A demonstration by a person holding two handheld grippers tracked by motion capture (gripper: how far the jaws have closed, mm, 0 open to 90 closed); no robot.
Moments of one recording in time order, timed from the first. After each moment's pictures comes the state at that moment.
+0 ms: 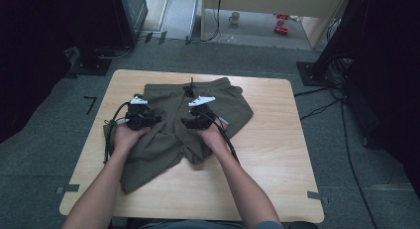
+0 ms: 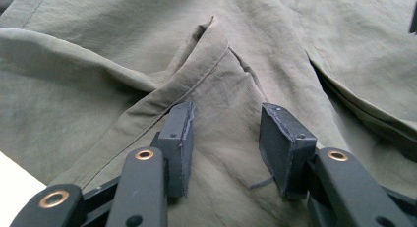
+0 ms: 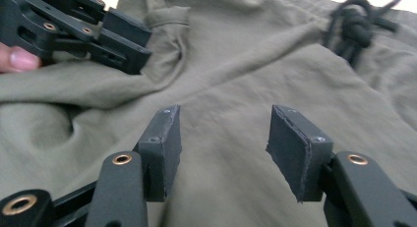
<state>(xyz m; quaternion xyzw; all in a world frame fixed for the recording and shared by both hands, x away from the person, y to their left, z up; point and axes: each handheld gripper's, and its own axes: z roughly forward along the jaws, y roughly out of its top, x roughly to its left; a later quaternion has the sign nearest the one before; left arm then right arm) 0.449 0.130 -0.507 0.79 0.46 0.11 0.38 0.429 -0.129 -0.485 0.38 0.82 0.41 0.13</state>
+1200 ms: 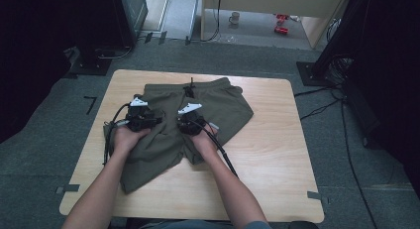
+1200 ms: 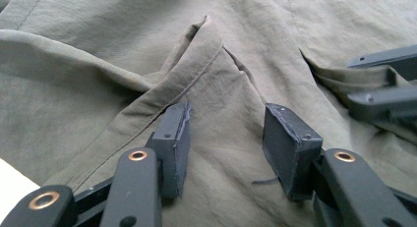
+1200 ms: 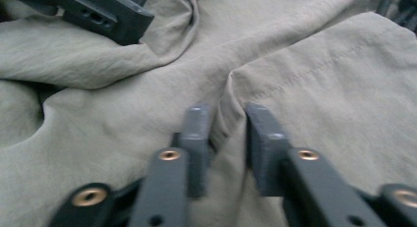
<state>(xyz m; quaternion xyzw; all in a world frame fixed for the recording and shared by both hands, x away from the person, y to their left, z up) 0.444 0.131 -0.510 0.79 0.45 0.11 0.39 0.425 -0.099 -0.513 0.38 0.84 0.37 0.15</state>
